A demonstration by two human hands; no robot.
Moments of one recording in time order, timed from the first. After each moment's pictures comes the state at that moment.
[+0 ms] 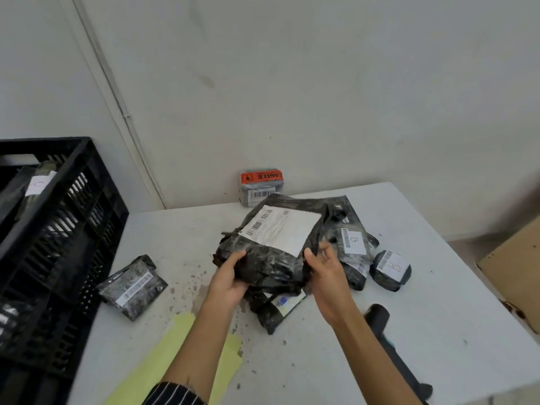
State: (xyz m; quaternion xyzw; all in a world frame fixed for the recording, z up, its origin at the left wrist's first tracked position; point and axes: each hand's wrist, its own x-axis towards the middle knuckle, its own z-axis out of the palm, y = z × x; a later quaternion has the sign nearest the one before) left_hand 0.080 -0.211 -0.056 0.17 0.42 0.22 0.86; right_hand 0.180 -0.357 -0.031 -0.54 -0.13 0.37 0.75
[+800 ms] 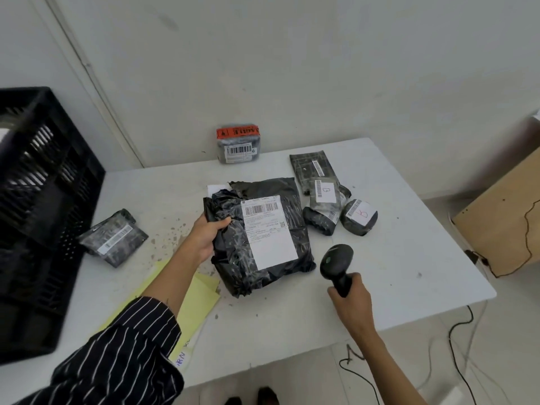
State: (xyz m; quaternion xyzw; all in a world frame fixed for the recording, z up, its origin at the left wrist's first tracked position) left_hand 0.070 -0.232 -0.071 0.48 0.45 0.17 0.73; right_hand 0.174 -0.519 -0.121 -0.90 -0.10 0.19 0.37
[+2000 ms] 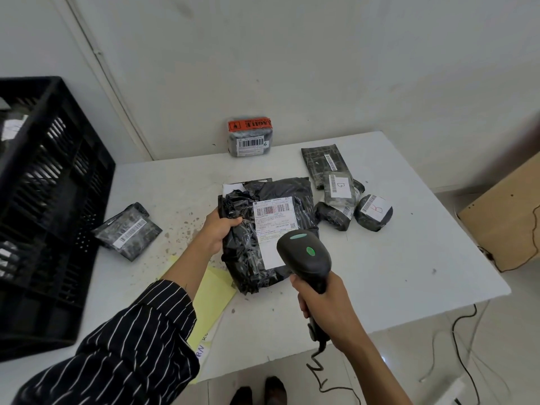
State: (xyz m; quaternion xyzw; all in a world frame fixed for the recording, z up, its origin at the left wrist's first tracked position) left_hand 0.065 -0.211 -0.084 0.54 0.48 0.12 0.68; right_hand 0.092 -0.464 -0.025 -0.76 -0.17 0.35 0.52
